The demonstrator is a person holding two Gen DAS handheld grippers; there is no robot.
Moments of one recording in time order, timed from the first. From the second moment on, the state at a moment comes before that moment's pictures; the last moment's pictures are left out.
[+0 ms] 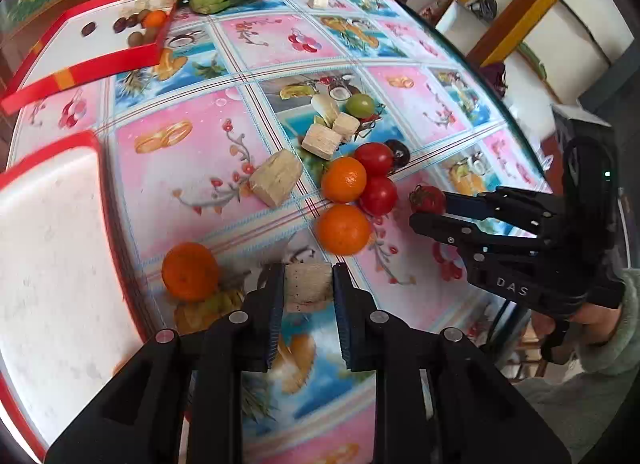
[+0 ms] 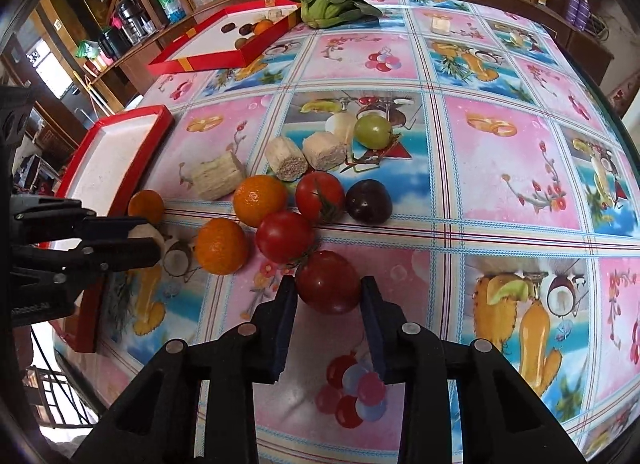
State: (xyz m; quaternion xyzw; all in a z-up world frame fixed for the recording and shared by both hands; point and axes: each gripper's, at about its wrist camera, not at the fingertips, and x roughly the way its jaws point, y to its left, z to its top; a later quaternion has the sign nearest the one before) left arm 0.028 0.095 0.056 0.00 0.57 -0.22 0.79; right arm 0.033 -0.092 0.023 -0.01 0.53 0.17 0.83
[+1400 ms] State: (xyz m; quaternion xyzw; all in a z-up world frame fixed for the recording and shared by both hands) left arm -0.059 0.261 0.070 -0.11 0.55 -0.04 0.83; right arm -0.023 0.033 0.054 -0.07 0.51 0.34 0.79
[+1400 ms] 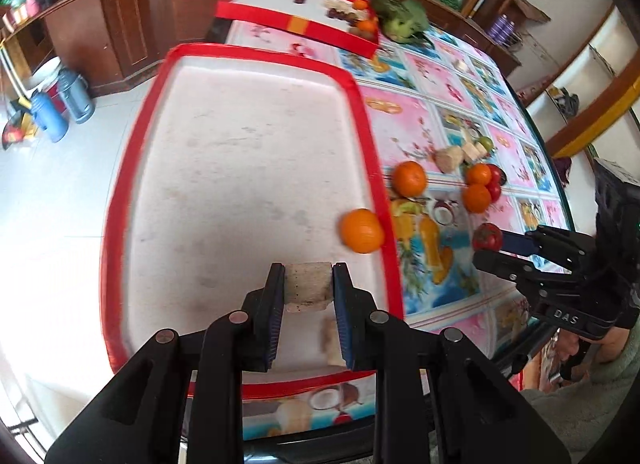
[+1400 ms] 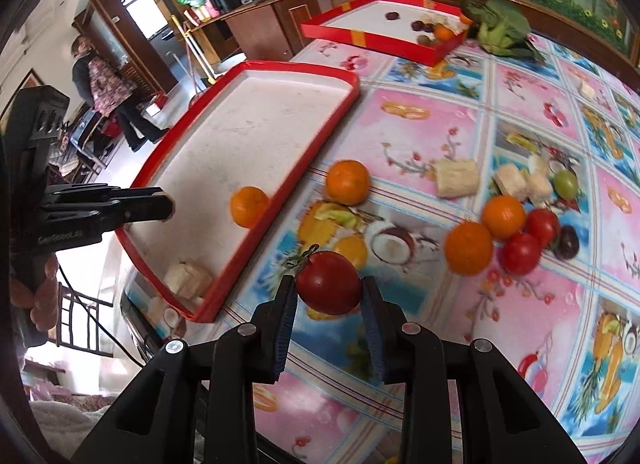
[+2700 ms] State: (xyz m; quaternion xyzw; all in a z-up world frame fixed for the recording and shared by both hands) left arm -0.046 0.224 0.028 -0.09 0.59 -0.11 0.79; right arm 0.033 0.182 0.015 -0.20 0.52 0.39 0.73
